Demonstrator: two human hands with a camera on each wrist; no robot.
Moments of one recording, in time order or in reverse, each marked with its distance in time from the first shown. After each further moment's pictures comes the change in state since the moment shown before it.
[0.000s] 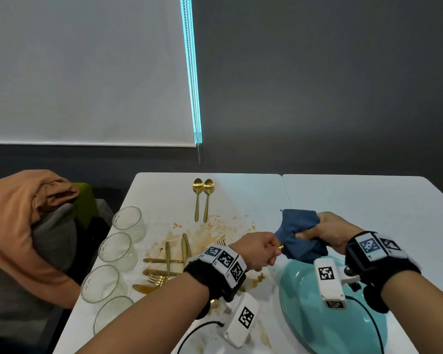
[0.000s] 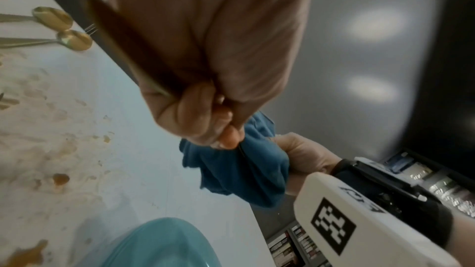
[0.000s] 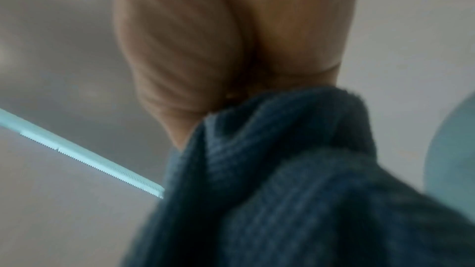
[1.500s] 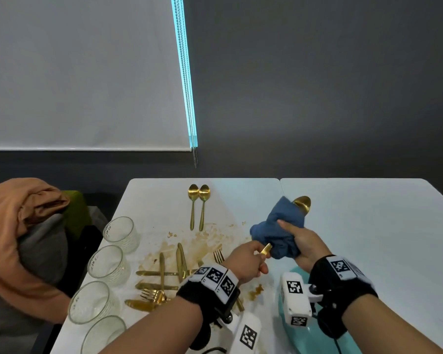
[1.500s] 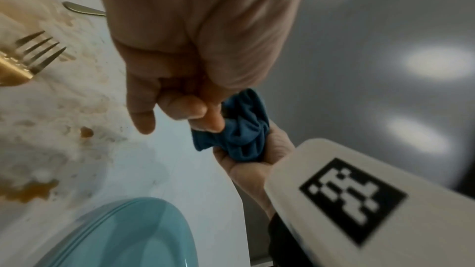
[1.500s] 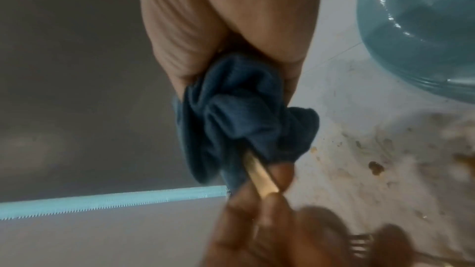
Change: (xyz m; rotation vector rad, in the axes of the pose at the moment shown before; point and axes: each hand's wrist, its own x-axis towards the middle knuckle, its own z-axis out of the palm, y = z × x) left_hand 0.027 -0.024 0.003 -0.253 0.143 -0.097; right_hand 0.023 0.007 0.056 0.626 0.125 0.065
